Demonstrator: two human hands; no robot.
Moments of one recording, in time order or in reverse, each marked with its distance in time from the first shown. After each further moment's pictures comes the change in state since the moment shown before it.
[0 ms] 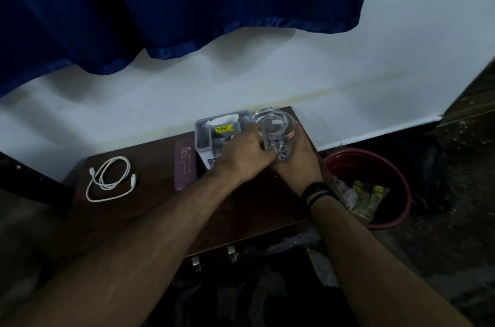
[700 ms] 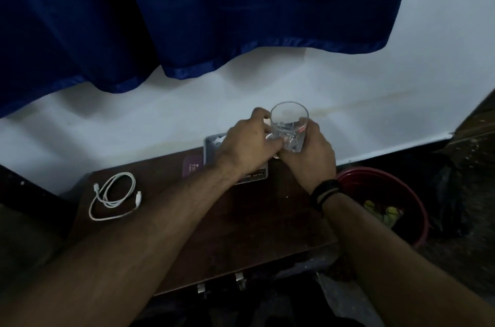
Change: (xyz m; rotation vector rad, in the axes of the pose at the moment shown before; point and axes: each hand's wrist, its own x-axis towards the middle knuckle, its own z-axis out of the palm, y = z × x) left_hand 0.035 0.004 -0.036 0.051 0.128 0.120; right_hand 0.030 -0.031 -0.010 -0.043 0.139 -0.067
